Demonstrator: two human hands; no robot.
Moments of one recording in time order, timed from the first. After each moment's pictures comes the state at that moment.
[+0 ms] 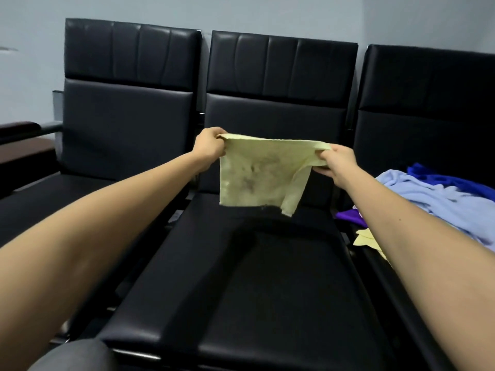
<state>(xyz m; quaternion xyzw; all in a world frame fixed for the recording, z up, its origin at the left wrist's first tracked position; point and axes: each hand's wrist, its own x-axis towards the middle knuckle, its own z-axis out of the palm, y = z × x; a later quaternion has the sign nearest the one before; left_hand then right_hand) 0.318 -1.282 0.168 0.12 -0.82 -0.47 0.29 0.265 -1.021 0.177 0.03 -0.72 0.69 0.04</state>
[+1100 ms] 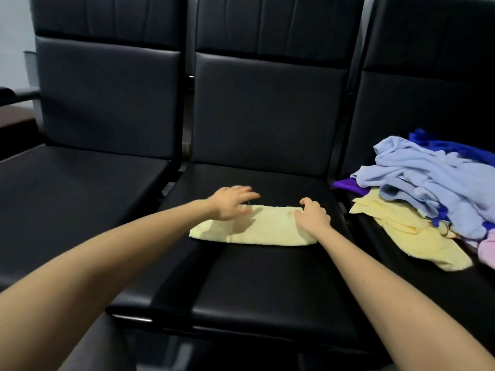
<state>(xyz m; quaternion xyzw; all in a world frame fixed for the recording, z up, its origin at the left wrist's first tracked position) 0.351 -1.227 0.013 -0.10 -0.99 -0.08 -0.07 0.298 -1.008 -0.003 0.05 -0.98 0.21 -0.04</state>
